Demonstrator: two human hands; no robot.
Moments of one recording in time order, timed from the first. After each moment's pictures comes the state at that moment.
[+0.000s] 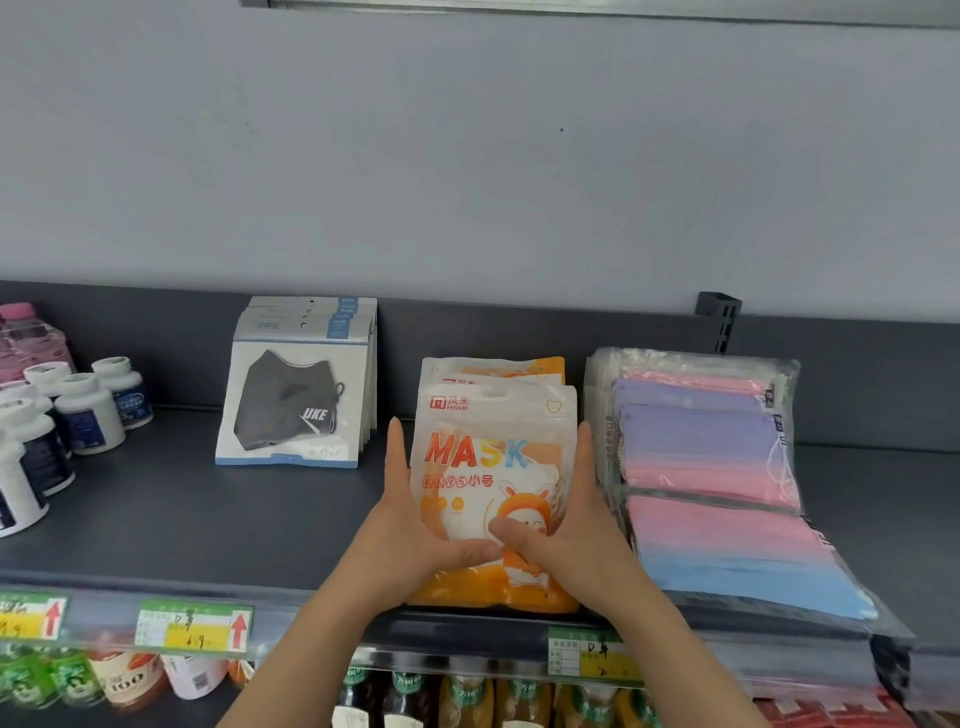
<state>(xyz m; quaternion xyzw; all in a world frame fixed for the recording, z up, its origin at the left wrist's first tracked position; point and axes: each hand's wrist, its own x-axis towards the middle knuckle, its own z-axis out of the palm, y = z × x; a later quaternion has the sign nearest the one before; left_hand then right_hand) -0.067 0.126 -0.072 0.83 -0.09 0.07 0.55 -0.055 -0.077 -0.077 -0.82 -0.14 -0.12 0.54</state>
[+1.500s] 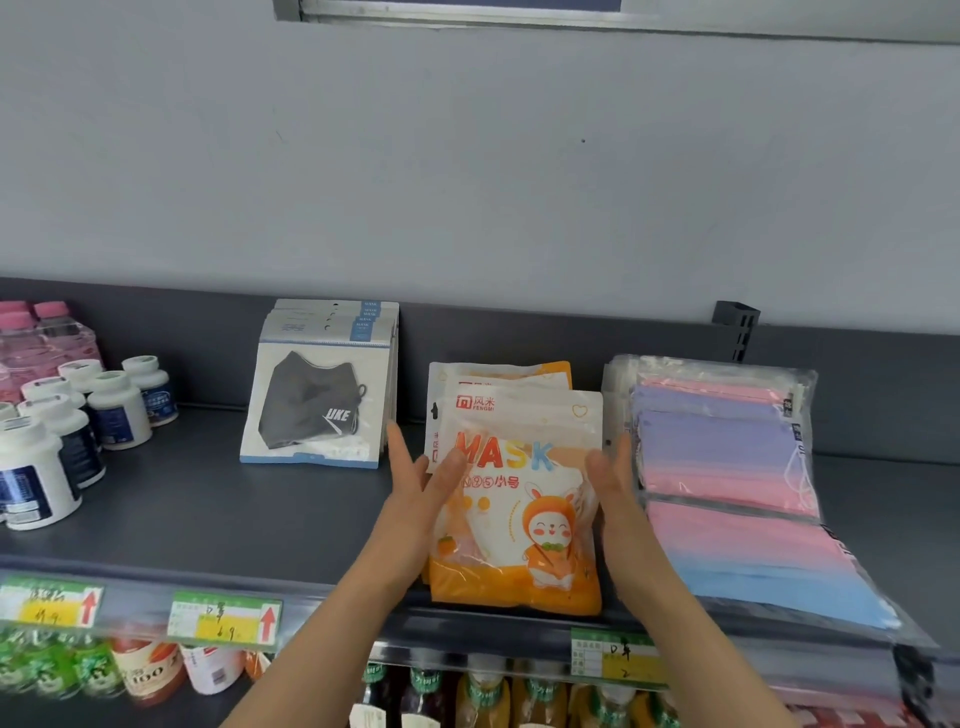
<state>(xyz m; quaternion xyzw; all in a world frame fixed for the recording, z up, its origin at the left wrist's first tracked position) -0.069 0.127 -0.061 0.66 -0.05 0.04 0.75 -0.055 -0.076 -0.066 -0.70 -0.08 -0.05 0.70</state>
